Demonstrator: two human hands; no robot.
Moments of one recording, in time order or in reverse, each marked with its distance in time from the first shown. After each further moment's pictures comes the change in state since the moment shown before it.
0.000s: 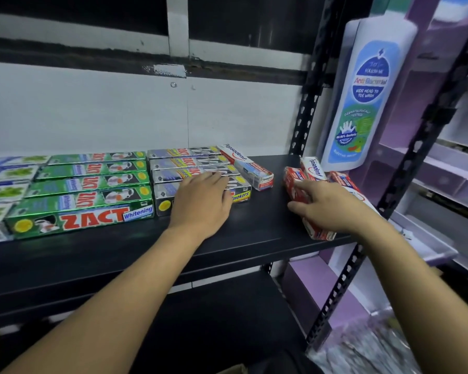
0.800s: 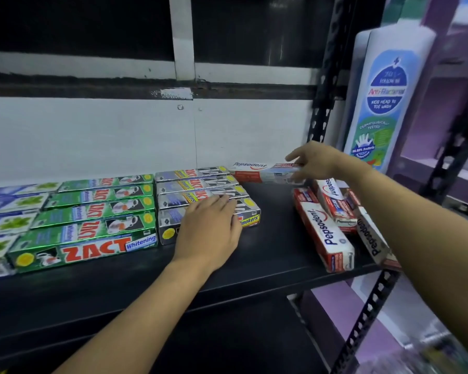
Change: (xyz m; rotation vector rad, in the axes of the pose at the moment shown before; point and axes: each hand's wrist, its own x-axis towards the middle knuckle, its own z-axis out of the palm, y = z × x) left_hand 0.001 0.003 0.002 0.020 -0.007 -0.025; right_hand 0.157 0.021 -0.035 0.062 -0.038 -0.087
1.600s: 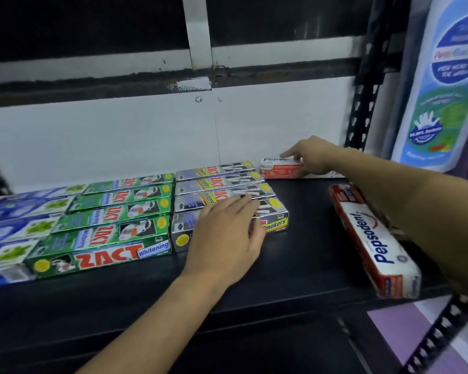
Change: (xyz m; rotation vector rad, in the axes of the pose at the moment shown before) left_hand 0.000 0.000 0.004 -0.058 0.070 -0.031; right_hand 0.103 -0.011 0.053 -0.281 -0.046 -0.227
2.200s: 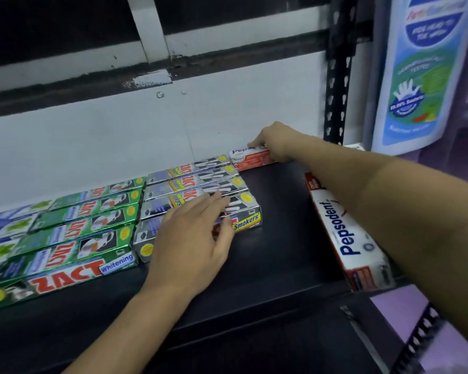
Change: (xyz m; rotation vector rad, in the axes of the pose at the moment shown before) left_hand 0.001 -0.001 0.002 -0.011 -0.042 -0.007; right_hand 0.017 -0.005 0.014 -0.039 0.134 -0.077
